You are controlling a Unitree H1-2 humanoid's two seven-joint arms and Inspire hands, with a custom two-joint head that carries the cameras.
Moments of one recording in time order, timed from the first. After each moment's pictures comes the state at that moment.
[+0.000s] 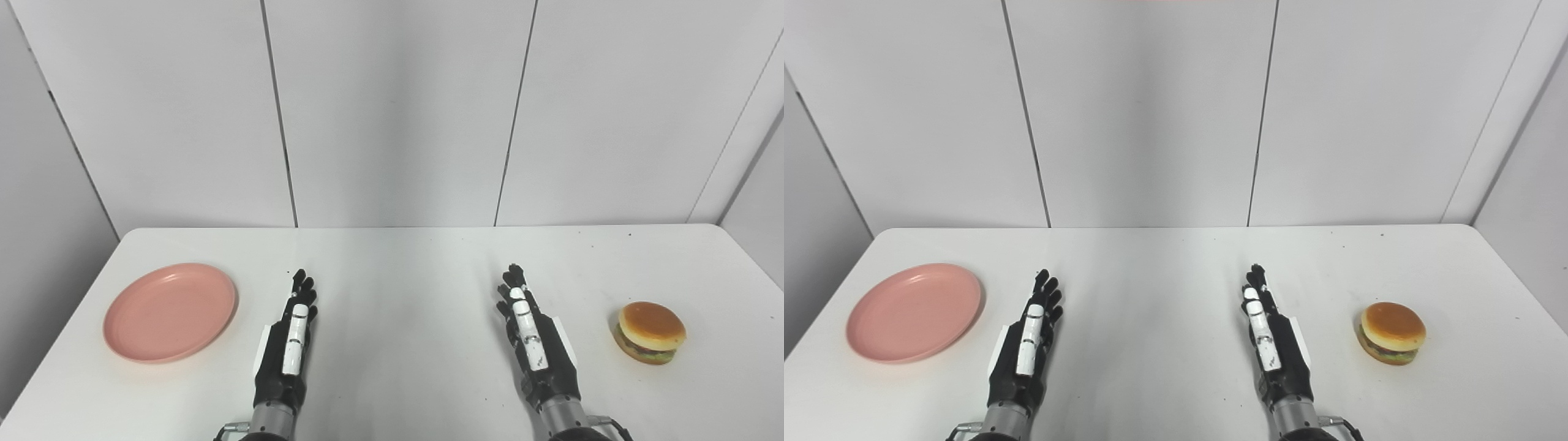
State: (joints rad) left arm -0.24 -0.07 -0.04 0.17 -0.02 -0.06 -0.01; right arm -0.20 -0.01 -0.03 0.01 0.10 0.01 0.03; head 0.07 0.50
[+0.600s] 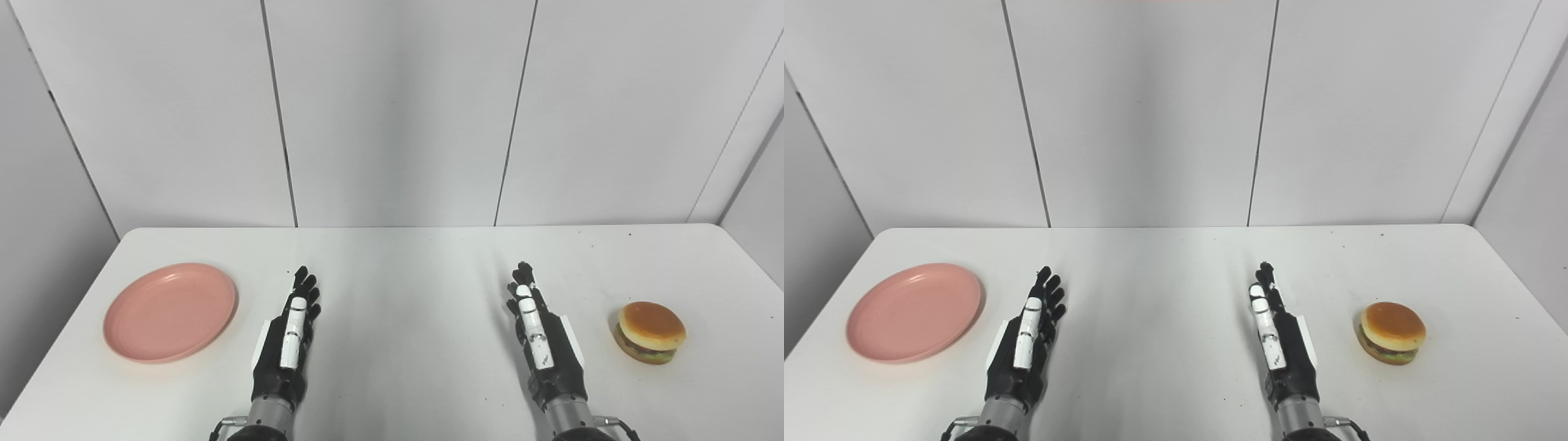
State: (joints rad) left arm -0.24 -0.07 -0.03 0.10 -0.06 0.03 -0.03; right arm -0.19 0.00 -0.03 -0.03 0.06 0.04 0.00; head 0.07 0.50
